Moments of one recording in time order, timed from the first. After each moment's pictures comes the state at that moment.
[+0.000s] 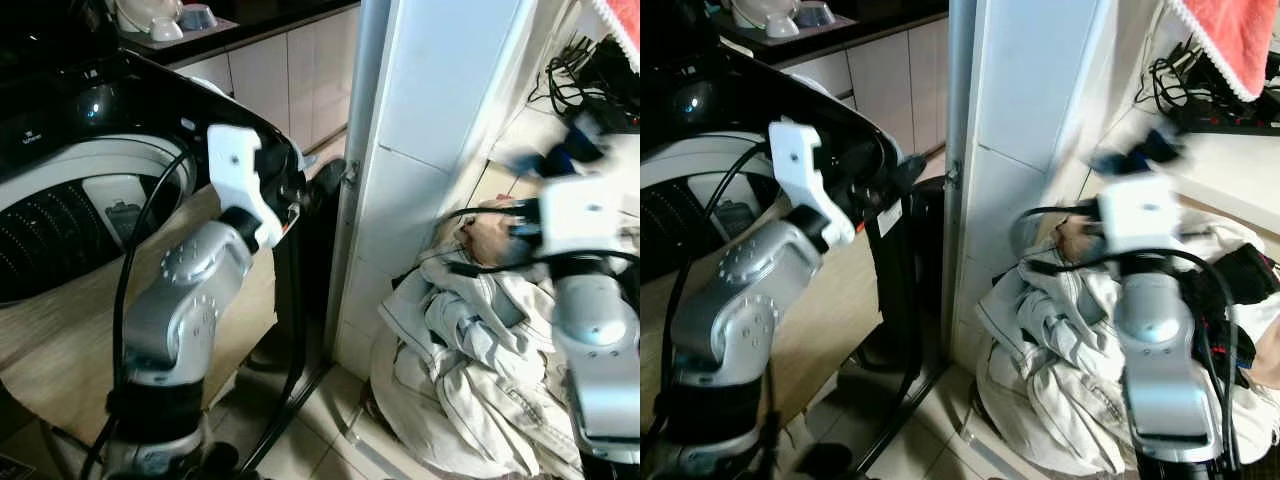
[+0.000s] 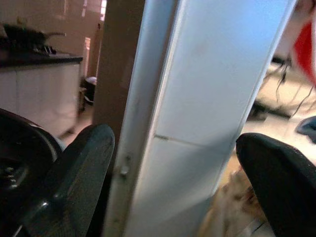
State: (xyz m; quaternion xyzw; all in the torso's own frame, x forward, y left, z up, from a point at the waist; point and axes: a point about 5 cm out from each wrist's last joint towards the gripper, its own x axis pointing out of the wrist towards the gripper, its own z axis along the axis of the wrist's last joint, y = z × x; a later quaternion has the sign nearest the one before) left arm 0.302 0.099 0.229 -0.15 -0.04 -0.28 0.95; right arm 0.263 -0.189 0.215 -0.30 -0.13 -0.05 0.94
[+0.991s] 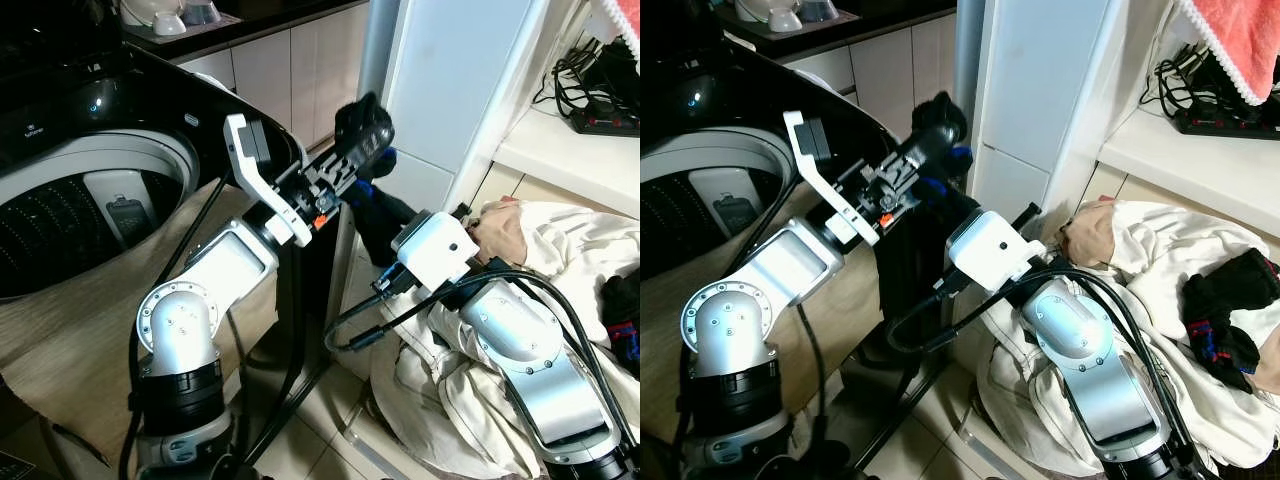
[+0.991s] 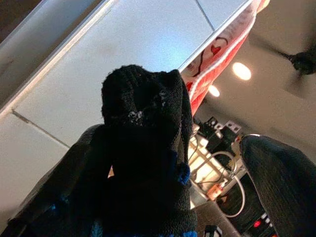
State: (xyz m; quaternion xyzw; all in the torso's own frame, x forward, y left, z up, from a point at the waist) left arm 0.284 0.073 0.238 -0.39 0.01 -0.43 0.81; right arm 0.249 -0.099 0.206 -0.26 -0.19 0.32 0.89
